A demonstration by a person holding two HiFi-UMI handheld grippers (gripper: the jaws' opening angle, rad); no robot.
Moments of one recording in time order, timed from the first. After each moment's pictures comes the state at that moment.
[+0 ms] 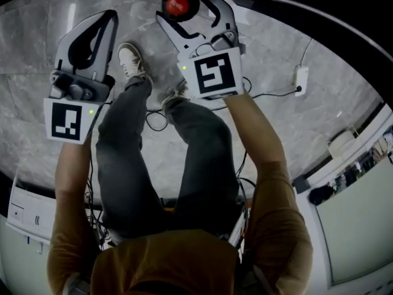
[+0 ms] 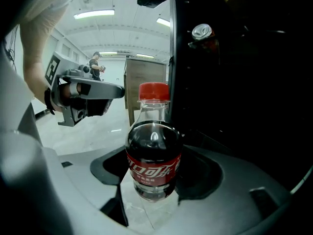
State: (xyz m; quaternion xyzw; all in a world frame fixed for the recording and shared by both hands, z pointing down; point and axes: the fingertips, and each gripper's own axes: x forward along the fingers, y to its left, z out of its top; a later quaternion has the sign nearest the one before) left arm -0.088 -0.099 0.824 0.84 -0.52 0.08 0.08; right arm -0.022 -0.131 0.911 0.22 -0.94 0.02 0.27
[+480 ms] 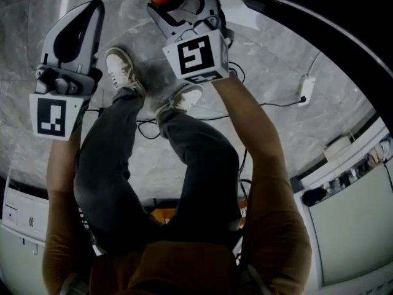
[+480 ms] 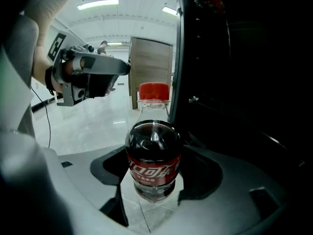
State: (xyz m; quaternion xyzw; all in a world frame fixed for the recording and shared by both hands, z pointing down) left arm -0.107 -0.115 0.958 0.83 -0.54 0.09 0.10; right arm -0.041 -0.136 1.081 0.19 -0.93 0.04 0.31
